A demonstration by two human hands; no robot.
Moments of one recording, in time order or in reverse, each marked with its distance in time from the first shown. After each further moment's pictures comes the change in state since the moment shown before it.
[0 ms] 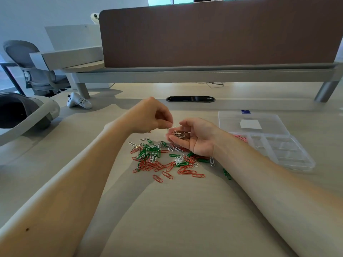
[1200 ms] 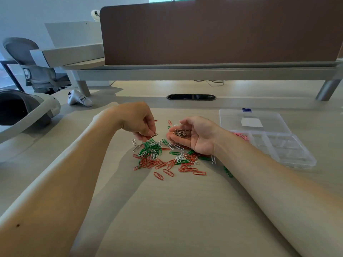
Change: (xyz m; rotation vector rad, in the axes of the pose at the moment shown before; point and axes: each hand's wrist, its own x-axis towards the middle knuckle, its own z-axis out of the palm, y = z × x) left_hand -0.013 -0.011 -0.020 -0.058 -0.329 -0.372; right_hand 0.001 0.003 0.002 -0.094 0.050 -0.028
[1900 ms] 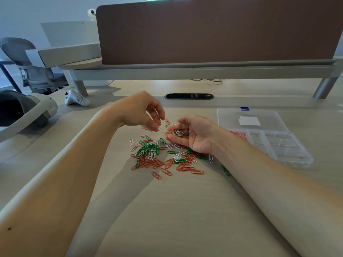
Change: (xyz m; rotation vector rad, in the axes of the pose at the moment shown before) left_hand 0.001 0.010 0.000 -0.096 0.182 0.201; right_hand -0.002 -0.001 -0.001 -0.024 0.002 0.006
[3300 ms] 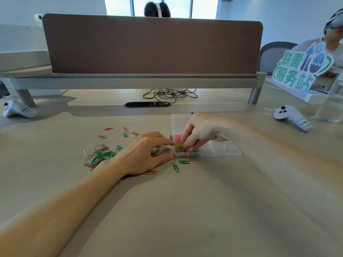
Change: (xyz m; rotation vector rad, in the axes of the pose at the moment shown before) left_hand 0.000 0.040 0.125 0.134 0.221 0.579; right_hand -0.093 -0.052 -0.080 -1.117 0.220 -0.093
